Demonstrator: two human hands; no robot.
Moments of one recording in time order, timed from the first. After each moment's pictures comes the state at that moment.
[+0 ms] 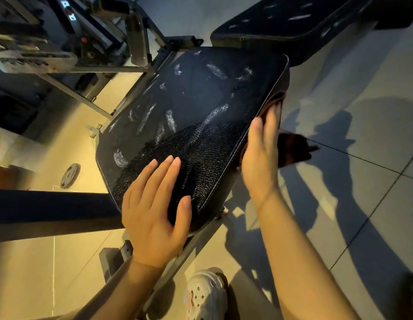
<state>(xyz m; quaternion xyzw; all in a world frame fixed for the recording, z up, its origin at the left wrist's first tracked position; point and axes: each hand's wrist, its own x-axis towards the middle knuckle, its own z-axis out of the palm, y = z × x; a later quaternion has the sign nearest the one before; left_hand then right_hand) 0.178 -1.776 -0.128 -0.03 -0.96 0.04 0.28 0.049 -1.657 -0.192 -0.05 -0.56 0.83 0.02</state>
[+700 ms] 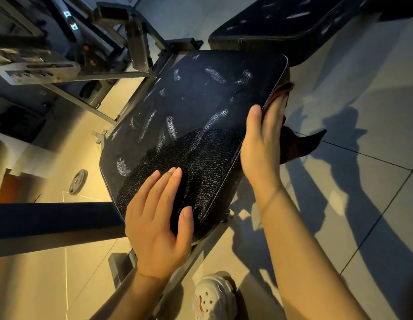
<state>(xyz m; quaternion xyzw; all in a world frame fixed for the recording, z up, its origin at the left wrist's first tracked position) 0.178 -1.775 -0.129 -0.04 -0.96 0.03 0.28 0.028 -1.656 -0.177 -0.06 -0.60 0.80 0.04</state>
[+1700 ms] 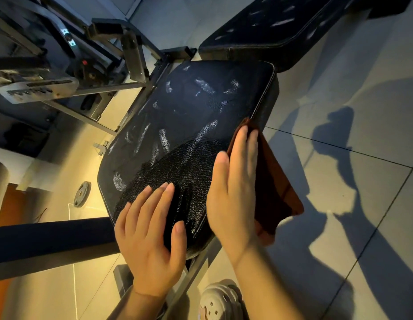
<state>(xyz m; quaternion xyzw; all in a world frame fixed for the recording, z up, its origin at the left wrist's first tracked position) 0.176 -1.773 -0.128 -0.02 -0.96 0.07 0.27 0.093 -1.669 -0.155 -0.04 -0.63 0.77 0.01</state>
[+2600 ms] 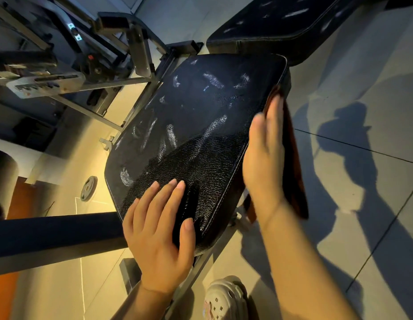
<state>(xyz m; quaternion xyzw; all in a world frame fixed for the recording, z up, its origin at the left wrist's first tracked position) 0.178 -1.773 -0.129 -0.02 -0.96 0.07 0.27 0.035 -1.655 -0.173 -0.07 -0.56 0.82 0.04</state>
